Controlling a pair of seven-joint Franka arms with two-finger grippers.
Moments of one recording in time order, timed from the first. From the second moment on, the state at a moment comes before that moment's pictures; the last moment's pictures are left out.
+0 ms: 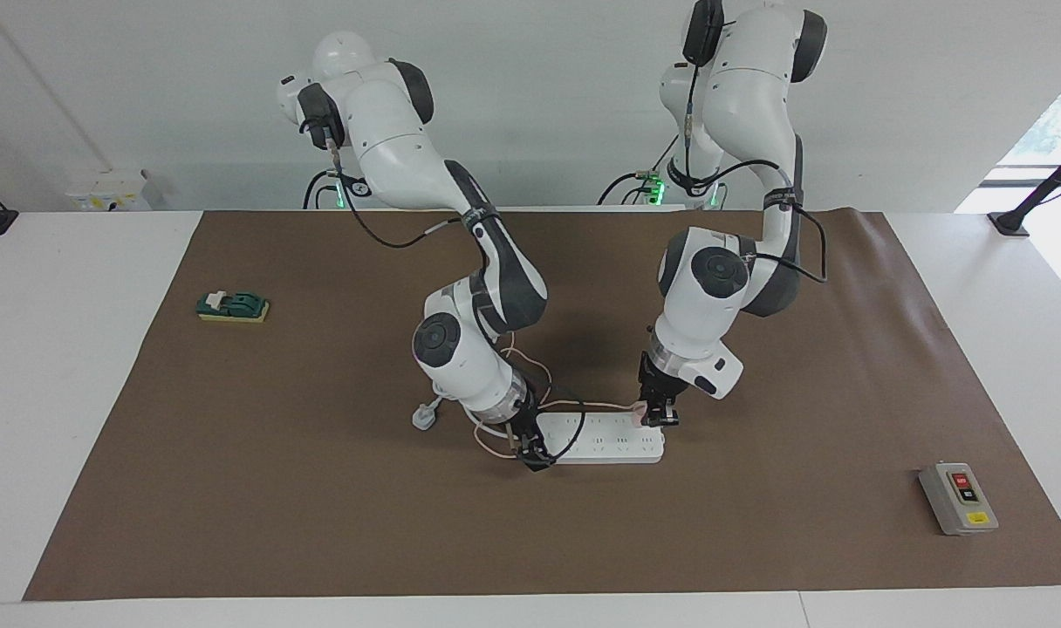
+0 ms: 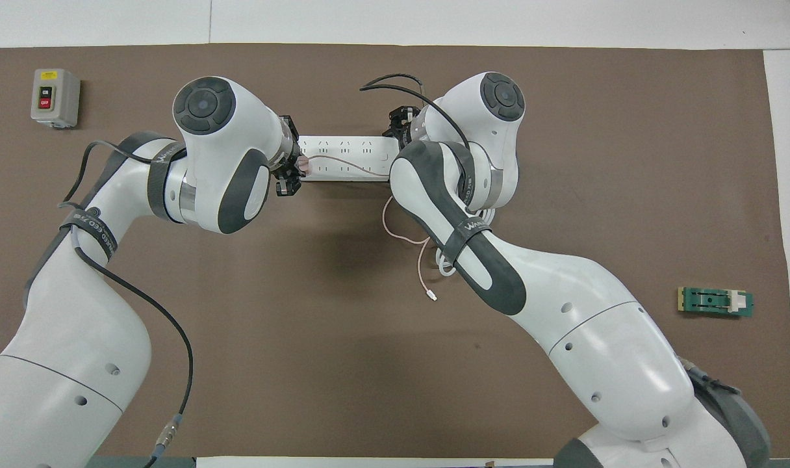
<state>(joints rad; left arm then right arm) -0.37 0.51 -0.04 -1.62 -0.05 2.24 -1.91 0.45 0.87 -0.03 -1.21 0.53 2.25 1.58</state>
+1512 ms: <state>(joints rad) -0.17 0.35 -0.02 -1.52 -0.07 1.82 -1.50 0.45 0.87 -0.03 -1.21 0.53 2.25 1.58</state>
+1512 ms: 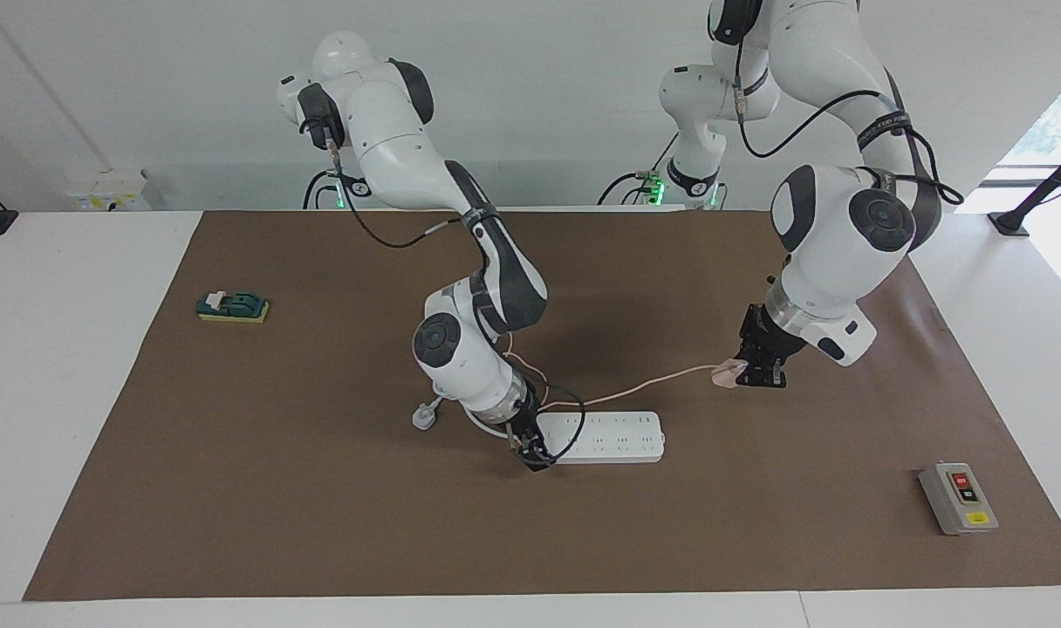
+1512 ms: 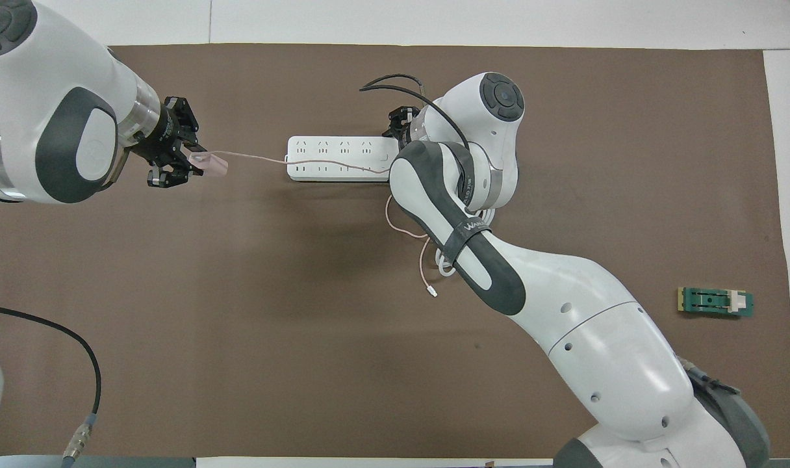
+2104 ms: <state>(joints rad) 0.16 0.27 -0.01 -1.53 -0.04 1.59 -0.66 0.43 0.81 -0.03 -1.21 0.53 2.19 1.58</state>
